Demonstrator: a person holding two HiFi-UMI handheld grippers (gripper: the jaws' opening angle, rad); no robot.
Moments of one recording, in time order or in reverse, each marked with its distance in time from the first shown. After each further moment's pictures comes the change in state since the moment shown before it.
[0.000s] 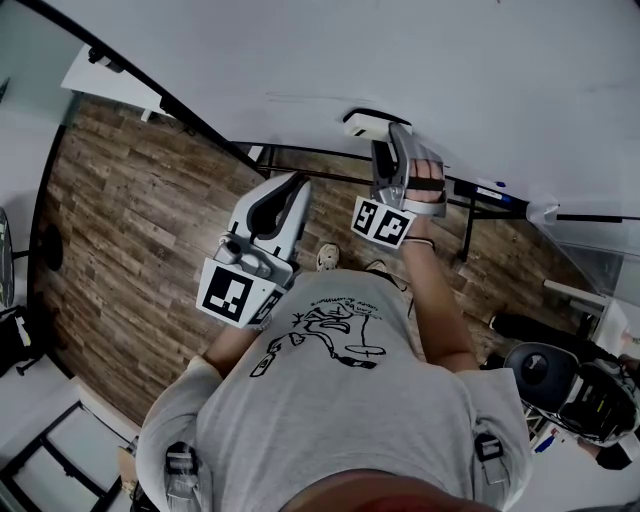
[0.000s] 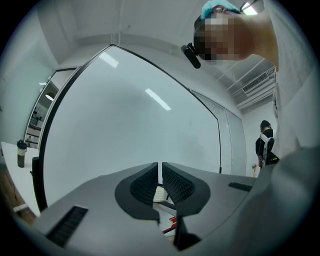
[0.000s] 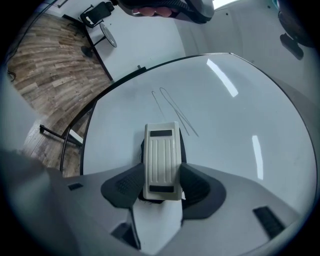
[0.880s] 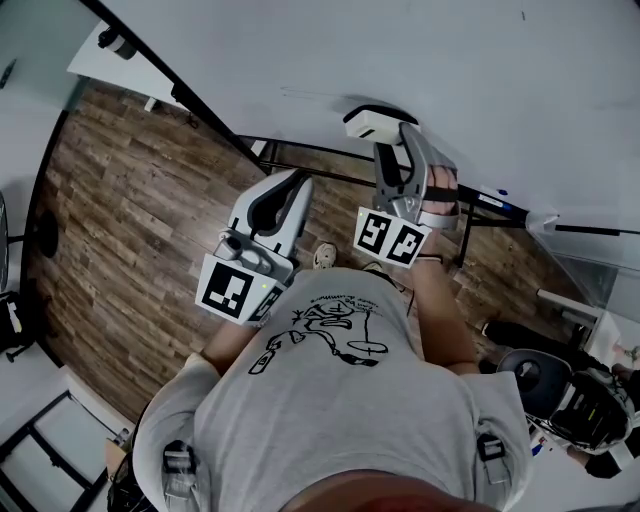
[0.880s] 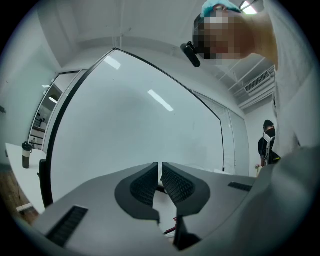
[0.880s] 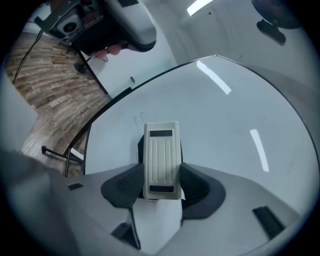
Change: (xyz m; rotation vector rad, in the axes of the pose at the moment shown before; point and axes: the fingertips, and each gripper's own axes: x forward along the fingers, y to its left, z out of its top) left arm -0.015 0.011 0.002 0.001 -0.015 0.036; right arm -0.032 -0.046 0.048 0.116 -0.073 0.034
